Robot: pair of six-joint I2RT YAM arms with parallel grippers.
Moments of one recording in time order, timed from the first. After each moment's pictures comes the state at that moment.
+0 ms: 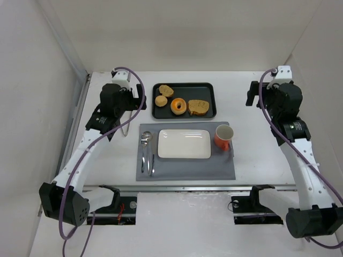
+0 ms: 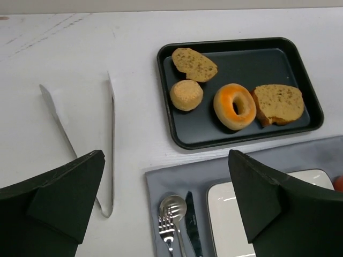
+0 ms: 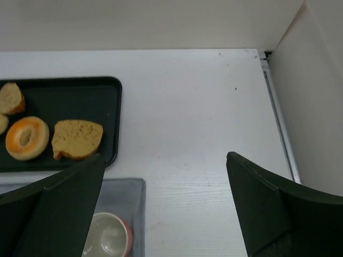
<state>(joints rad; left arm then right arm) -0.29 1.16 1.09 -0.27 -0.04 -0.17 0.07 1.02 1.16 -0.34 0.12 0.02</state>
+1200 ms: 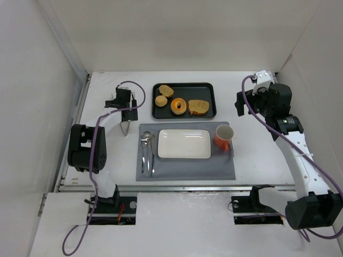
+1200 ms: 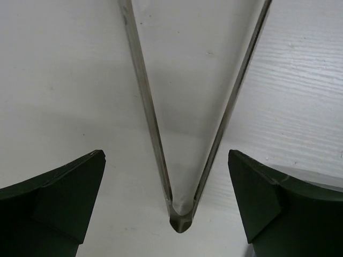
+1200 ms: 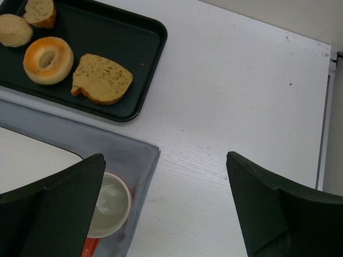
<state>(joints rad) -0.16 1.73 1.11 -0.32 -0.35 -0.15 0.07 1.10 1.10 -0.39 -0.17 -0.18</state>
